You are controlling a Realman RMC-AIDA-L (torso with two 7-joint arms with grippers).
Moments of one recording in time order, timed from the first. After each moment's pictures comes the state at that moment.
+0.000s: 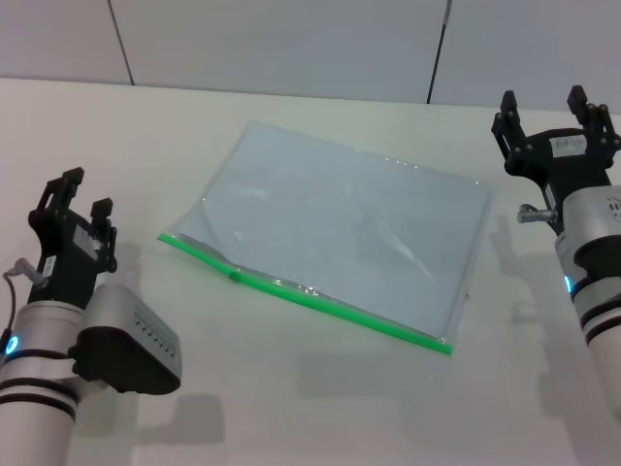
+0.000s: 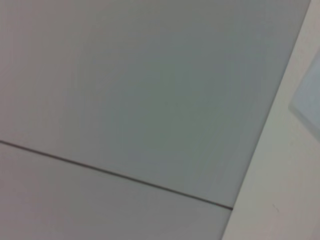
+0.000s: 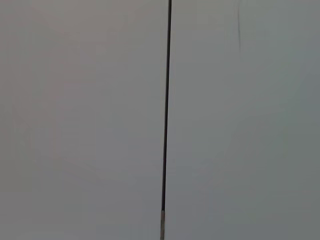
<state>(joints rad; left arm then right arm) -0.33 -2.04 2.86 0.66 1.37 -1.27 -1.50 0.55 2.03 -2.82 -0.75 -1.39 1.17 2.54</state>
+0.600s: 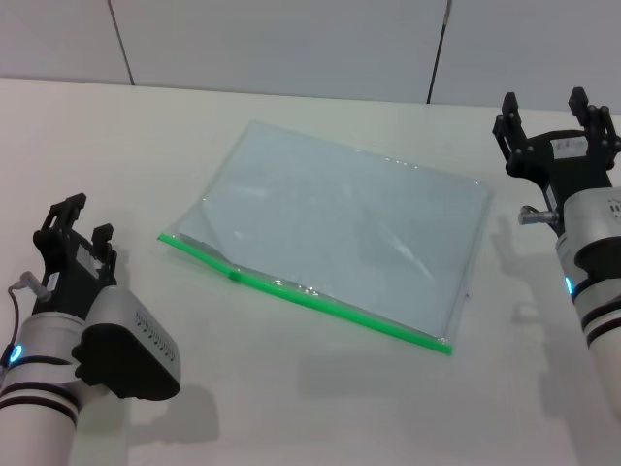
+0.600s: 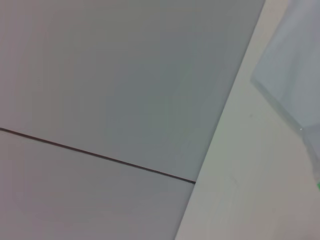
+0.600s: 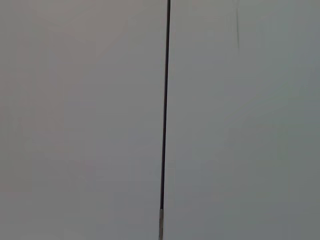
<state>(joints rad) -0.33 -2.04 2.86 0.65 1.30 -1.18 -1.48 0.54 2.03 -2.82 -0.75 -1.39 1.17 2.54</state>
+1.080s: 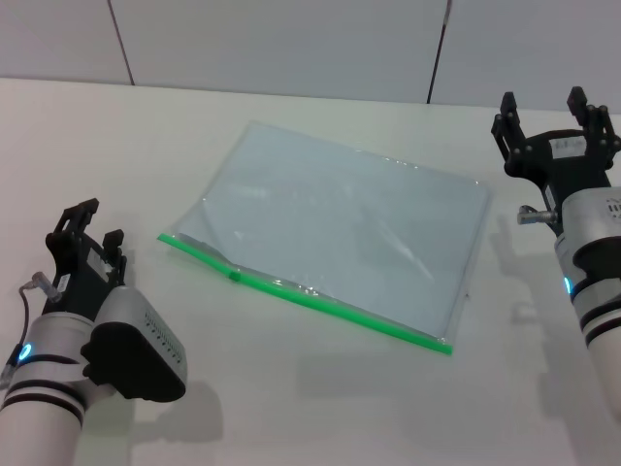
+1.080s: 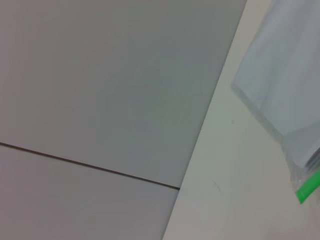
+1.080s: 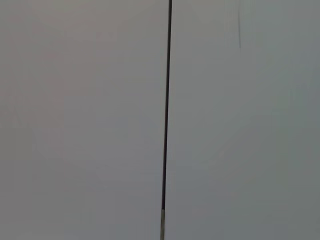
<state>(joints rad) -0.34 -2.04 2.86 0.65 1.30 -1.14 -1.46 0.54 2.03 -2.82 -0.75 -1.39 1.17 2.54</state>
